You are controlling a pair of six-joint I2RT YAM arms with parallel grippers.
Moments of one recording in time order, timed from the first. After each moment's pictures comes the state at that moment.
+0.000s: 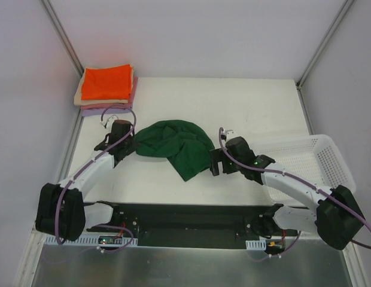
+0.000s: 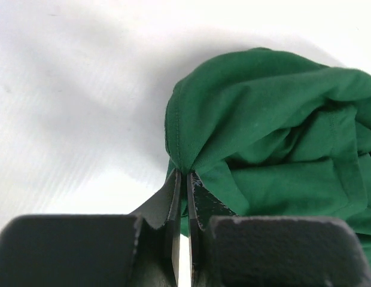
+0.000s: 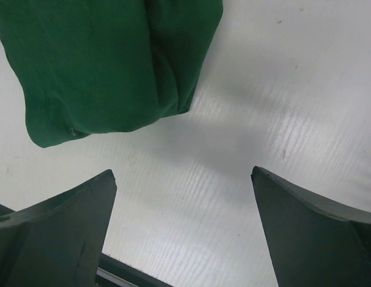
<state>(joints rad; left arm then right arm) -0.24 1.25 0.70 -0.30 -0.20 -0.78 0.72 1.15 0.65 -0.33 0.07 0.35</state>
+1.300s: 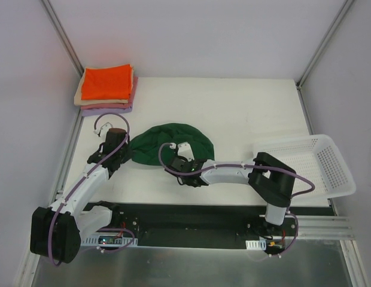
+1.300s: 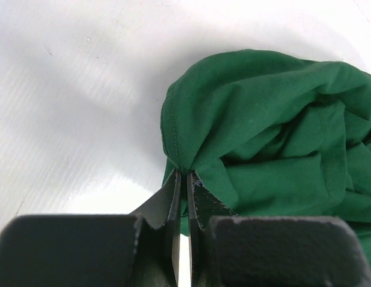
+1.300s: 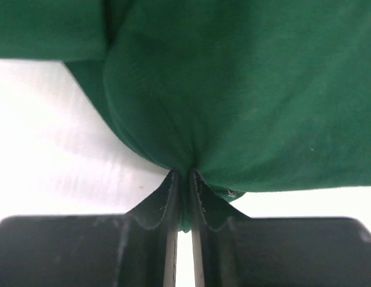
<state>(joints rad) -0.23 1.01 0.59 -0.40 -0.22 -0.81 1.20 1.84 1.12 -0.46 0.51 0.71</state>
